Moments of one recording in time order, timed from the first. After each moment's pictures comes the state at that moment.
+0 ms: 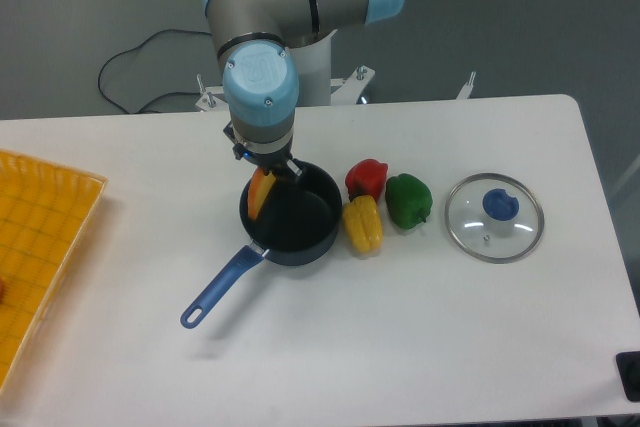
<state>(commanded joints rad) 2.31 -1.79 -1.60 -1.56 1.54 0.88</state>
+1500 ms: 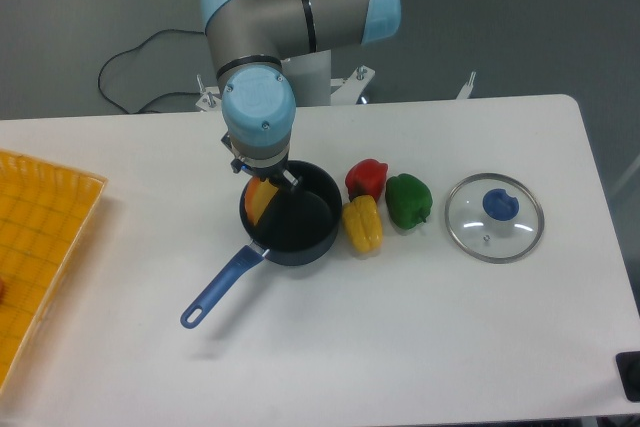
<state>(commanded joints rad) 2.29 -1.81 -1.63 -1.55 1.54 0.87</state>
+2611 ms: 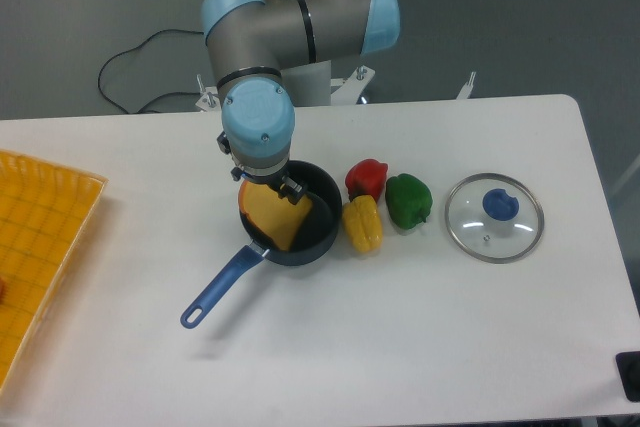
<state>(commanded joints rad) 2.31 -1.83 -1.61 -1.54 1.54 0.88</state>
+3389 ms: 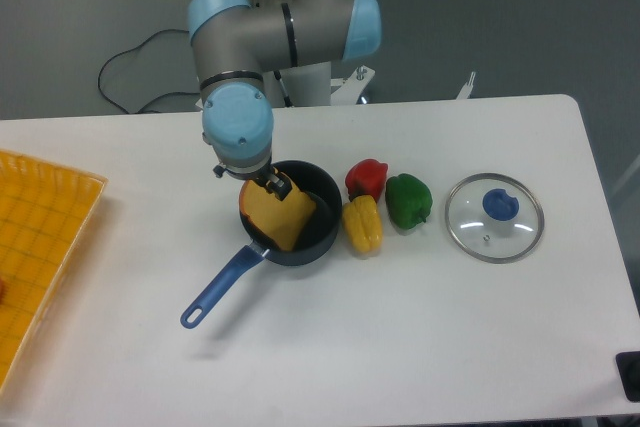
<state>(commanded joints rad) 2.23 -1.82 -1.72 -1.48 1.55 0.84</state>
